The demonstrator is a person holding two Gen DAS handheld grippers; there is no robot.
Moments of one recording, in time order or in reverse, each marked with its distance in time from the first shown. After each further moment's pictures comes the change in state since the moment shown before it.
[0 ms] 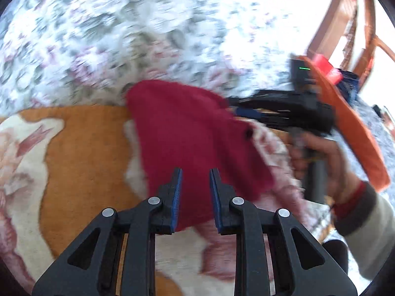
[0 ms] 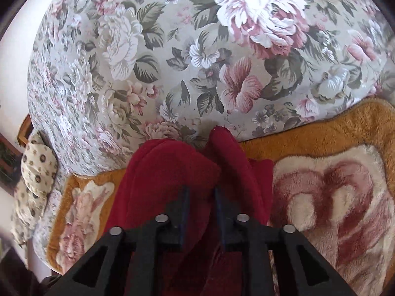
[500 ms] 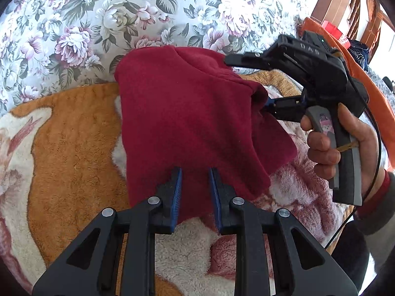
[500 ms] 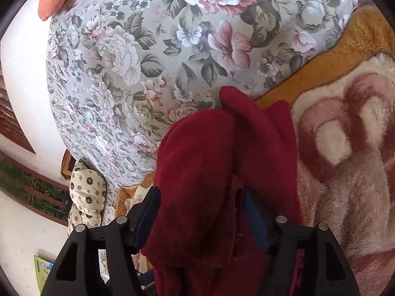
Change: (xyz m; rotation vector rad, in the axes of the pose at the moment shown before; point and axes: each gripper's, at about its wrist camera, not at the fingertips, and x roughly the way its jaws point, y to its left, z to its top) left arm 0.045 -0.019 -0.011 0.109 0.124 0.055; right arm 0.015 -0.015 -0.038 0.210 0.045 0.258
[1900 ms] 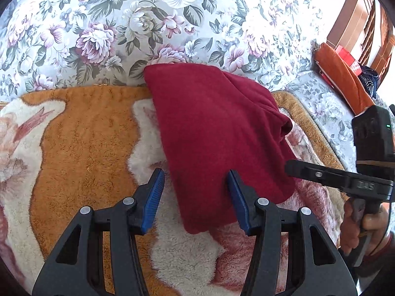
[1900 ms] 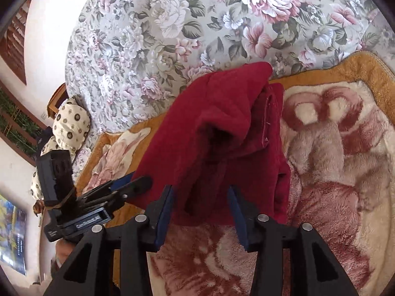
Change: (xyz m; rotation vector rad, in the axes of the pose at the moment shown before) left arm -0.015 0.017 0.014 -0.123 -0.061 0.022; right arm -0.039 0.027 -0.079 -0.282 0.073 -0.225
